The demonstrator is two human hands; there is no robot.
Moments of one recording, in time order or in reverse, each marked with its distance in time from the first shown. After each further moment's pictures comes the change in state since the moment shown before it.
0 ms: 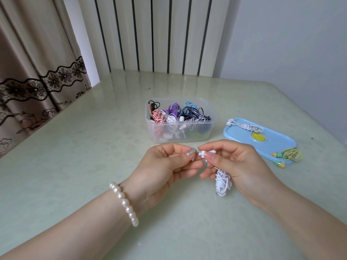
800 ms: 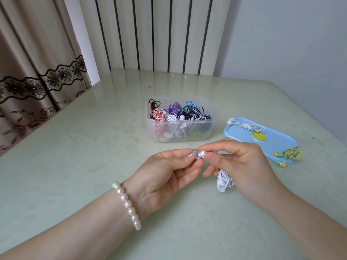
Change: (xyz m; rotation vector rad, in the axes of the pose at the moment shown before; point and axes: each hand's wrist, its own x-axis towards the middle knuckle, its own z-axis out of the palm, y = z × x) left_hand 0.001 -0.003 0.001 -0.213 0.021 -0.175; right_hand -0.006 -0.008 0.004 -0.126 0.028 -0.155
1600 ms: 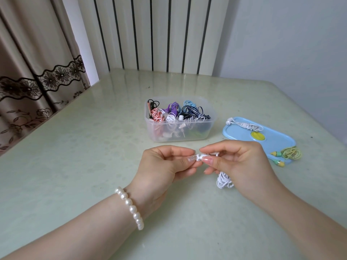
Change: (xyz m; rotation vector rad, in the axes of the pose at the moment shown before) left_hand -0.003 -0.004 0.004 0.209 0.123 0.283; right_hand 0.001 -0.002 -0.001 -0.010 0.059 0.027
